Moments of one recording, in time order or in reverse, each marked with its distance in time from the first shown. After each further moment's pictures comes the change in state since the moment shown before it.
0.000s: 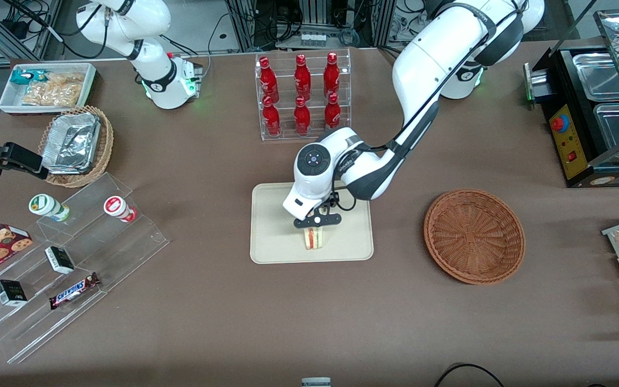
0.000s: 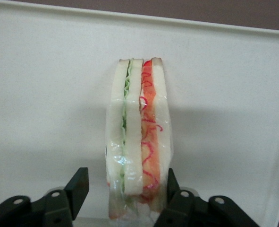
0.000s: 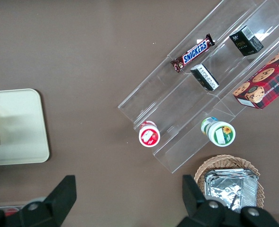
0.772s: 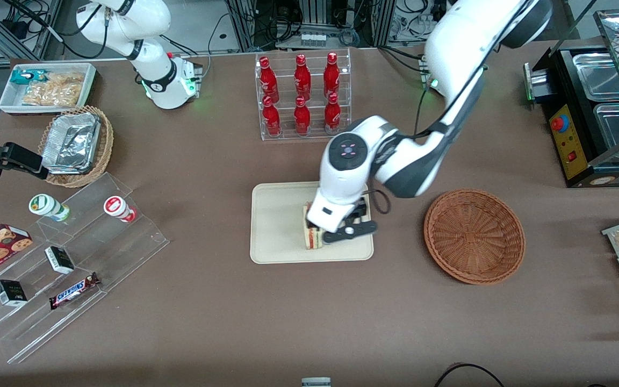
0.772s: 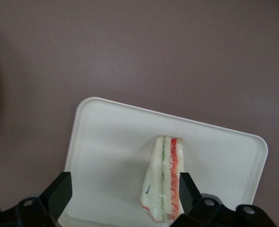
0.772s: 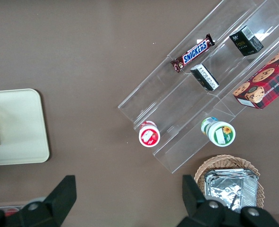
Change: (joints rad) arm 0.142 -0.192 0.009 0.059 0.002 -0.172 0.001
